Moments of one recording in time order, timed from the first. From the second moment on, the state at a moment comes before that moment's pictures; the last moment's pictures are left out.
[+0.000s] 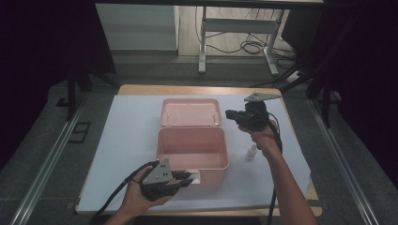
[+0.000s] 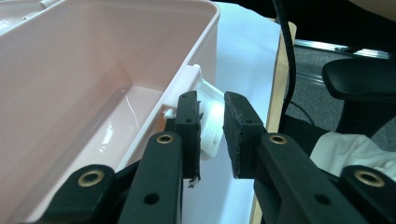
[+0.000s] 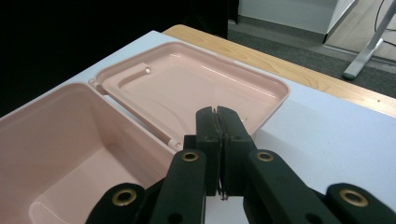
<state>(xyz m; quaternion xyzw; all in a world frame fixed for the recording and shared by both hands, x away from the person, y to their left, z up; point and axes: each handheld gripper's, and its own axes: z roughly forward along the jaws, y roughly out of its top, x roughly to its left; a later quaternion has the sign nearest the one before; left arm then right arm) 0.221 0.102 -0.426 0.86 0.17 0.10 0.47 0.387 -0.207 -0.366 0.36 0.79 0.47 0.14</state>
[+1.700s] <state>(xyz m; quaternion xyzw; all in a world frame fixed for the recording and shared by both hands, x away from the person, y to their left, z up) 0.218 0.095 -0.431 0.88 0.16 0.09 0.45 0.377 -0.230 -0.368 0.37 0.79 0.46 0.15</state>
